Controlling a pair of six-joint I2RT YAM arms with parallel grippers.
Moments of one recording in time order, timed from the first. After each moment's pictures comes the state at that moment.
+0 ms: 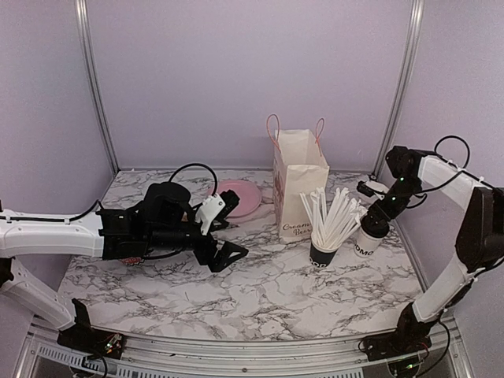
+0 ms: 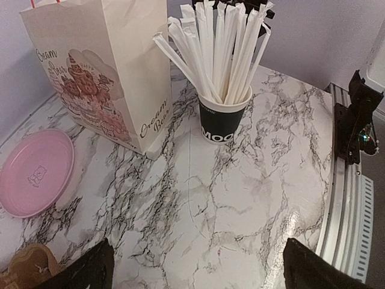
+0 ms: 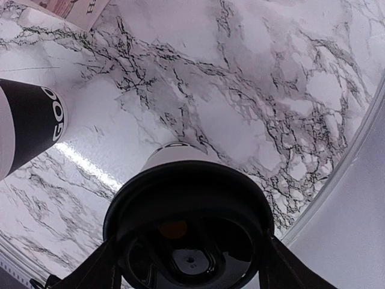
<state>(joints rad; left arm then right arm) -1.04 1.36 0.92 -0.05 0.06 -0.01 0.01 1.58 1.34 -1.10 -0.11 -0.57</state>
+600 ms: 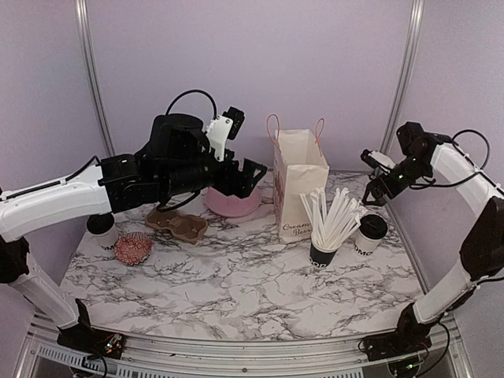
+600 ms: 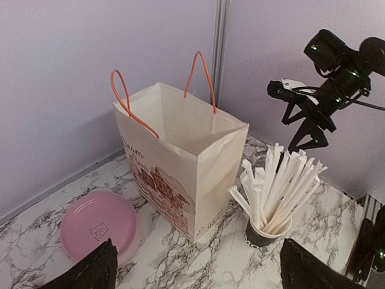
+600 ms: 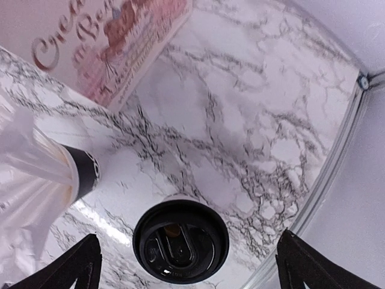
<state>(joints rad) -1.03 1.50 1.39 -0.22 -0.22 -0.13 0.01 1.52 1.45 -1.10 -0.22 -0.54</state>
